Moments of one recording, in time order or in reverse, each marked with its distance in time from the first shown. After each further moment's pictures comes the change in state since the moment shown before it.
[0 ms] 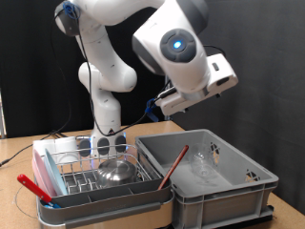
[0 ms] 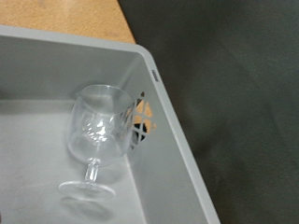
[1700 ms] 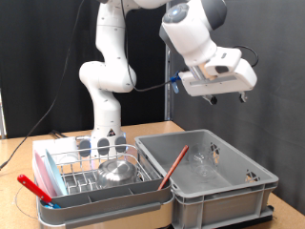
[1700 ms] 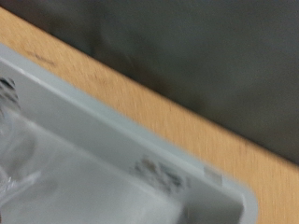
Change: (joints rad) arm -0.073 -0.659 0.048 -0.461 0.554 0.601 0.457
